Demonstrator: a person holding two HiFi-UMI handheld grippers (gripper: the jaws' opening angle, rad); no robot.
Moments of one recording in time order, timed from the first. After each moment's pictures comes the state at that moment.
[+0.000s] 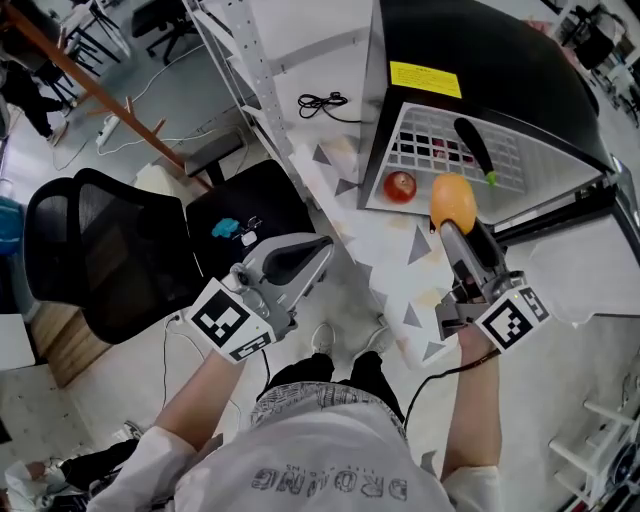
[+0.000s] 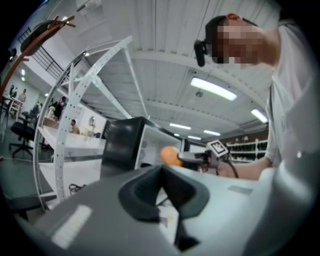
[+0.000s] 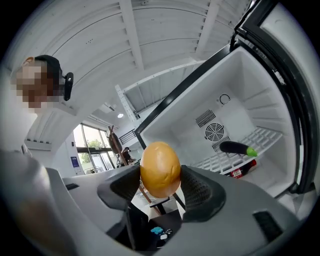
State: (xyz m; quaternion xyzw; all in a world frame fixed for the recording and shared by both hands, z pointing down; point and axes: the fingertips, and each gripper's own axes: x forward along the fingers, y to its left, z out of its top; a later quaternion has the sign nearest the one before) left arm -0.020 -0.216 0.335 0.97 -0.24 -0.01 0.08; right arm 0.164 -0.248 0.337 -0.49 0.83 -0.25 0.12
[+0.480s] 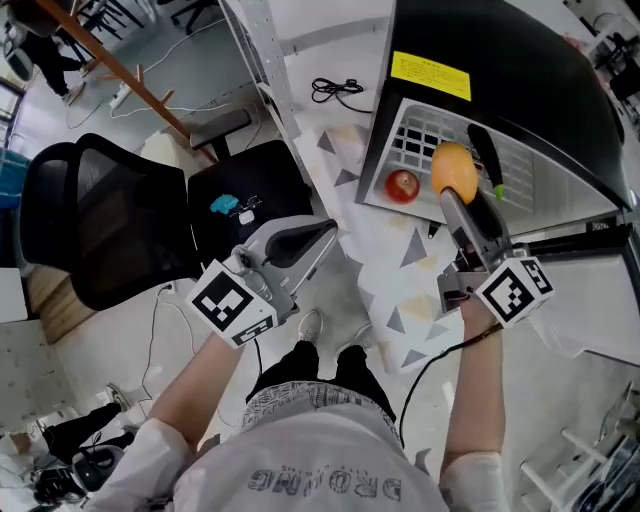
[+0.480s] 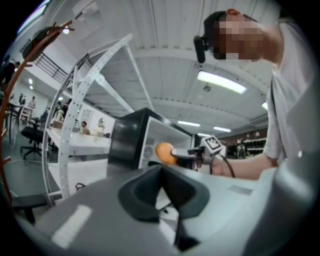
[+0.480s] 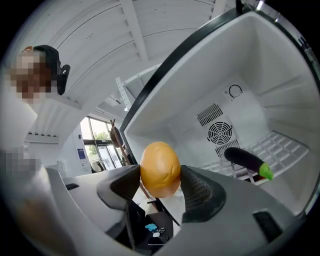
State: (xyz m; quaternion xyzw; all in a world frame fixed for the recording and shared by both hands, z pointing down) left arm 0.011 -0.240 0.350 0.95 -0.30 0.00 0.08; right arm 0.179 -0.315 0.347 -0.45 0.86 -0.24 0.08
